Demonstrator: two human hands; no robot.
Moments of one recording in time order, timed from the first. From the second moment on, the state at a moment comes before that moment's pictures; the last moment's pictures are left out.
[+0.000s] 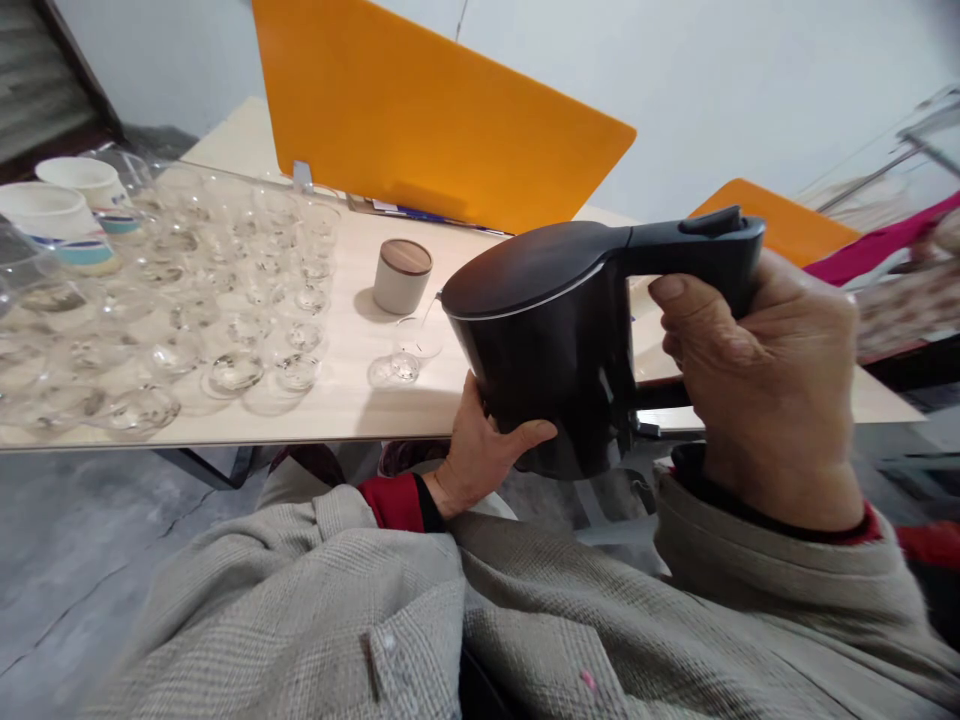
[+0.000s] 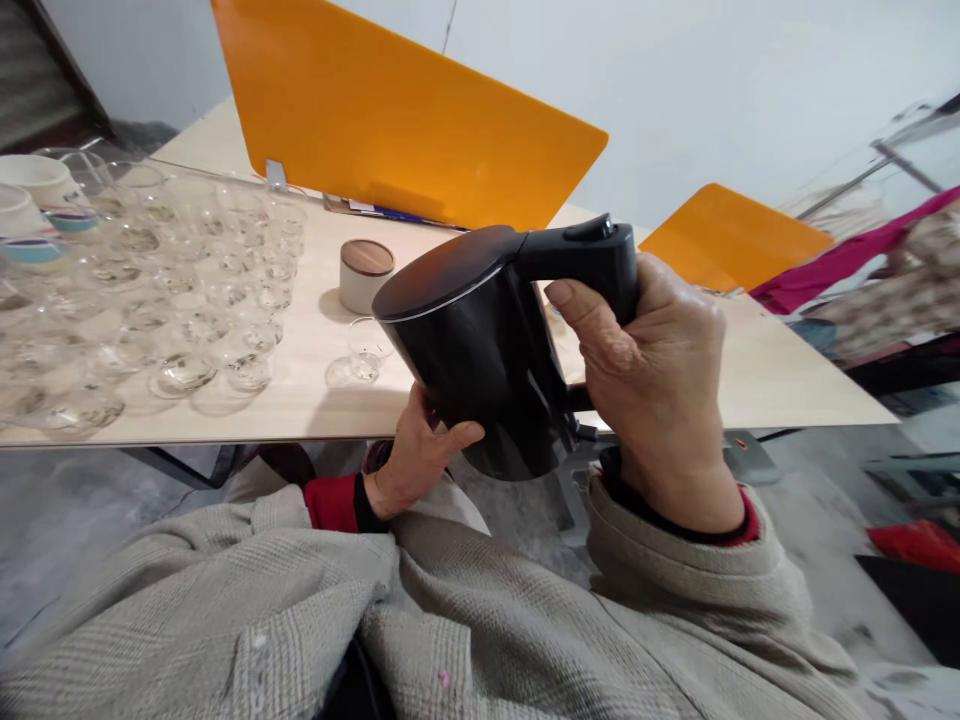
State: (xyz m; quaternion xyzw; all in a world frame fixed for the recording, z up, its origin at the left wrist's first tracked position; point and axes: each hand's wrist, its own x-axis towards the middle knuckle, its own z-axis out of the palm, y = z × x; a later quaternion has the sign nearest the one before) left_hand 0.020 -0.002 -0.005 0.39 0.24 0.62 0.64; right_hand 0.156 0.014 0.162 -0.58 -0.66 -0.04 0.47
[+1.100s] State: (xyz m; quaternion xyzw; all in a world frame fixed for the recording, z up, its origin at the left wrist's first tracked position) left_hand 0.020 -0.001 -0.009 0.40 0.23 0.63 0.63; right_hand 0.155 0.013 0.161 -0.58 -0.67 -0.06 0.46
